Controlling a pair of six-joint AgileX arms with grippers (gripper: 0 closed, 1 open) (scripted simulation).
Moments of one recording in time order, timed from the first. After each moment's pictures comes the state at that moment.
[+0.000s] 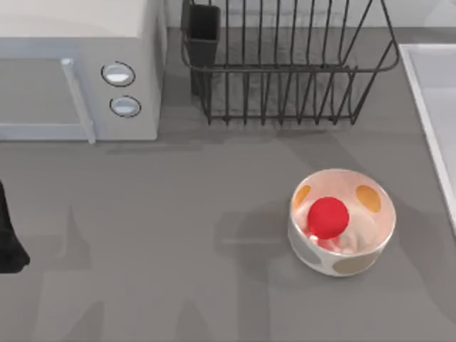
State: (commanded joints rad) left arm 0.00 0.00 0.00 0.00 0.00 0.00; right arm 0.67 1.68 1.69 -0.21 0.73 -0.04
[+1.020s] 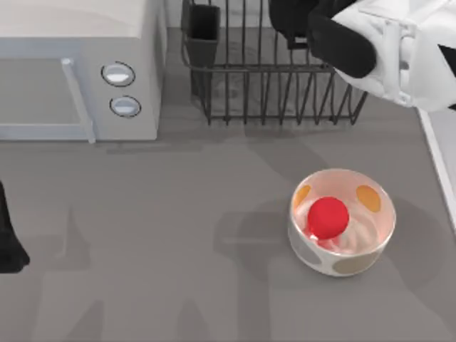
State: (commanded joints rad) left arm 0.00 0.00 0.00 0.00 0.00 0.00; right arm 0.73 1.82 1.54 0.21 0.77 0.02
